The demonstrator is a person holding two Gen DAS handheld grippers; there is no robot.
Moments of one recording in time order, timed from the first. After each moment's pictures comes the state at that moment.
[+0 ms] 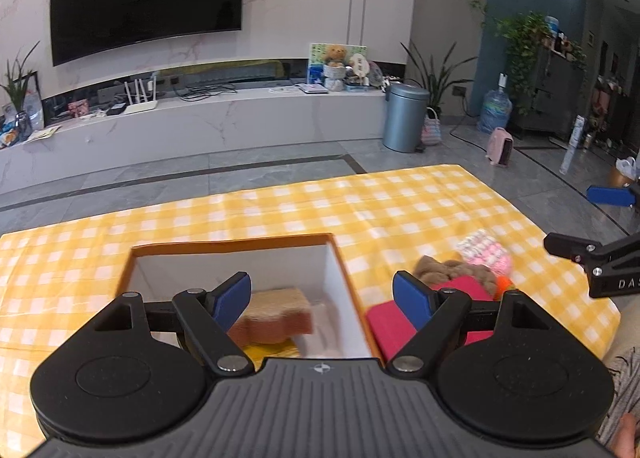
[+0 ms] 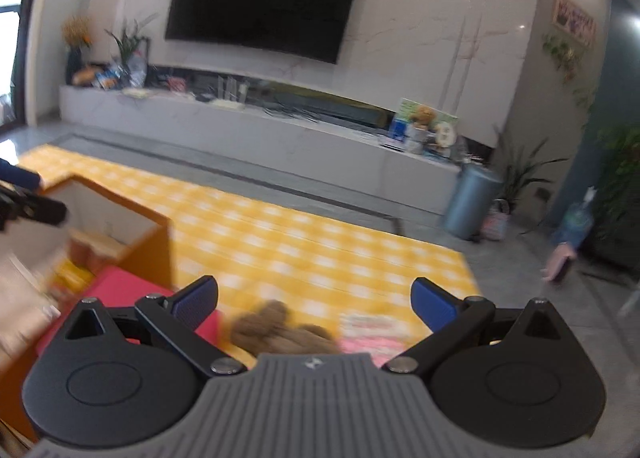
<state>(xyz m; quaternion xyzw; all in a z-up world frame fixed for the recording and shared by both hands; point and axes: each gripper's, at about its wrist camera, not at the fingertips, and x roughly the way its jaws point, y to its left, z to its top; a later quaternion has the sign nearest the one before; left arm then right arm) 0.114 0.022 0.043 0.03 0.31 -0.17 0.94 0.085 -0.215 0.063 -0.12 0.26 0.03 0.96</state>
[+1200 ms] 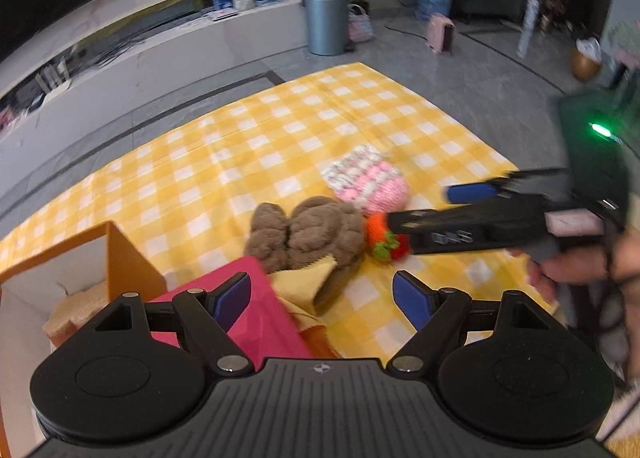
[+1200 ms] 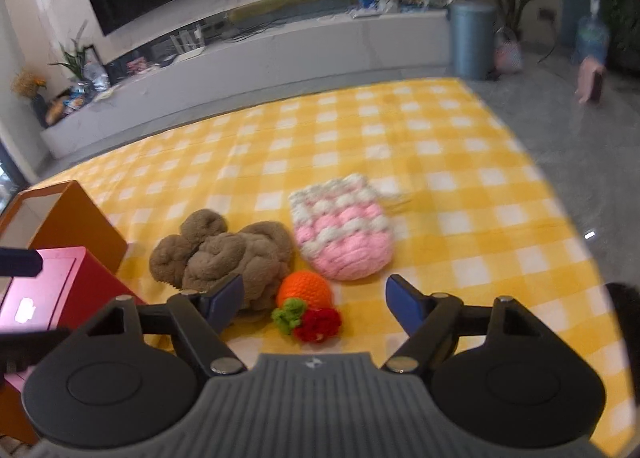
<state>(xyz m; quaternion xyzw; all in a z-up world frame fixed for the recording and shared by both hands) 0.107 -0.171 0.018 0.15 0.42 -0.23 0.86 0.151 -0.335 -0.036 0.11 0.41 0.06 0.90</state>
